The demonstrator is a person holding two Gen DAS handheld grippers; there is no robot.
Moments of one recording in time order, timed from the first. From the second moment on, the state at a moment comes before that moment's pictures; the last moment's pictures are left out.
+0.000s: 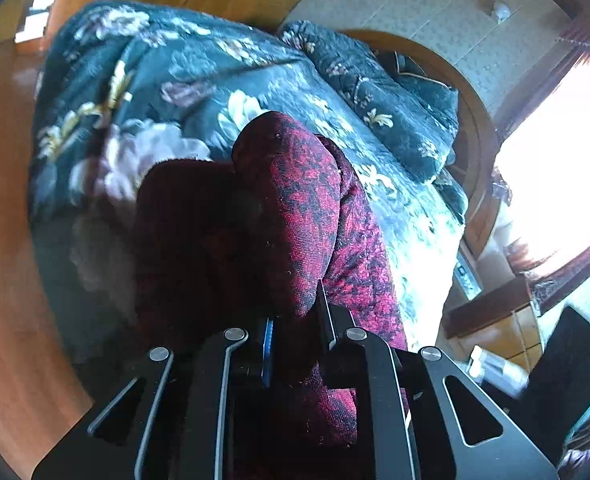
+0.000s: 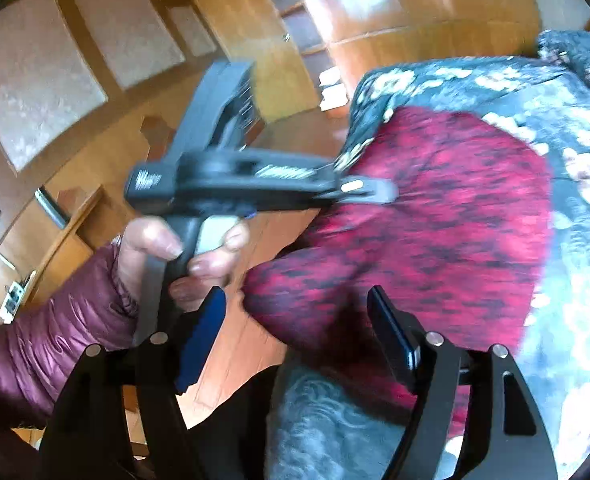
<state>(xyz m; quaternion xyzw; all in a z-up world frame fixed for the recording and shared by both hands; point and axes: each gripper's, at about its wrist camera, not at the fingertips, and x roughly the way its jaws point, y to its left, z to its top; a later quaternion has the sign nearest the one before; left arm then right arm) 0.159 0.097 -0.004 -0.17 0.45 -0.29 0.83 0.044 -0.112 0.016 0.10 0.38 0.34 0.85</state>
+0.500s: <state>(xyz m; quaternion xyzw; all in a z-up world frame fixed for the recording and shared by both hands) 0.143 0.106 -0.054 -0.07 0.46 -0.15 0.87 0.092 -0.088 -0.059 -0.02 0.41 0.20 0.89</state>
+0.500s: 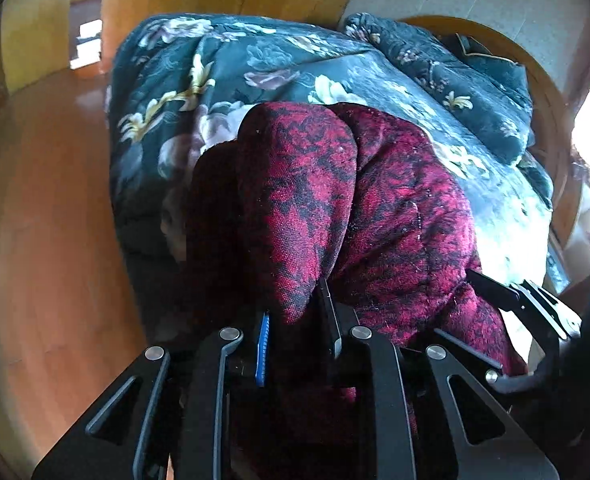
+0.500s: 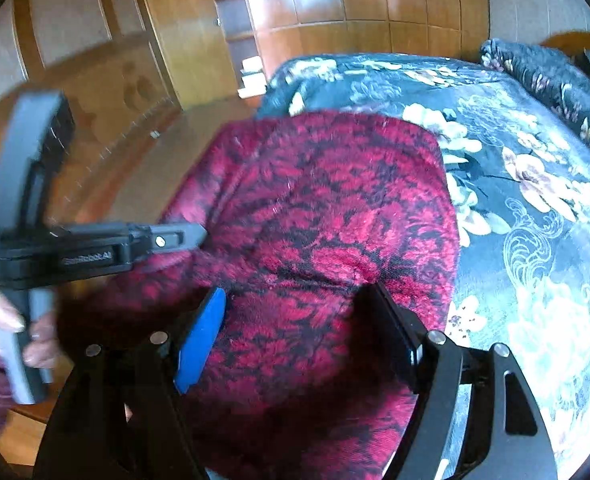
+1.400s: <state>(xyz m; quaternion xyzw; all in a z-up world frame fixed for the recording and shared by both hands) 0.112 0.100 -0.034 0.00 0.39 -0.08 0.92 0.177 -0.114 -0.030 0.04 0.43 0.18 0.89</state>
